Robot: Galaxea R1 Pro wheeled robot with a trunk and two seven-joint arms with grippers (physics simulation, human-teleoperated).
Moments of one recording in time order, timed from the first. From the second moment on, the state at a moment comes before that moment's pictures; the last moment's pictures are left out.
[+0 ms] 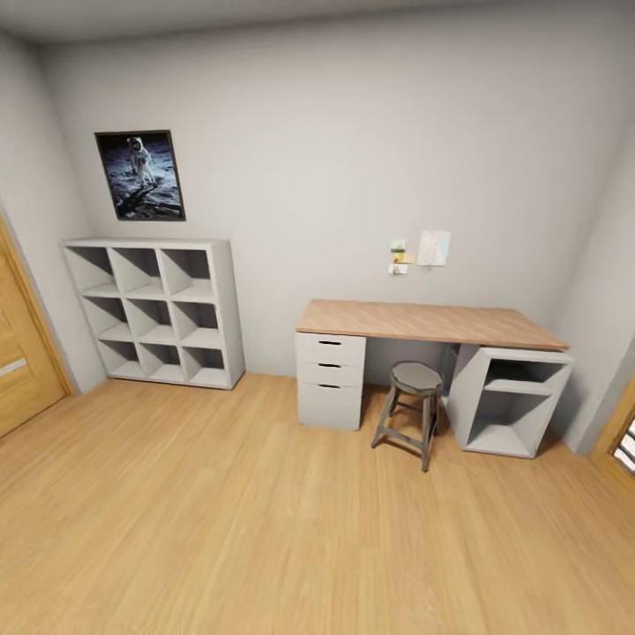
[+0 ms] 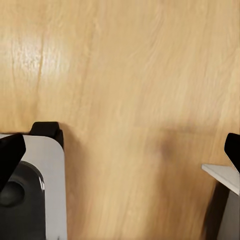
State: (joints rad) left arm -0.22 -0.08 -0.16 0.00 0.68 -0.09 0.10; right arm -0.24 -0.22 -0.15 0.03 0.19 -0.10 0.06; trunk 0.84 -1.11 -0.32
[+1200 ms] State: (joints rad) left arm -0.22 -0.03 -0.15 0.00 0.69 -0.11 0.10; right arm -0.24 -0.14 -0.15 0.03 0.21 -0.11 0.06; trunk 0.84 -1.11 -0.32
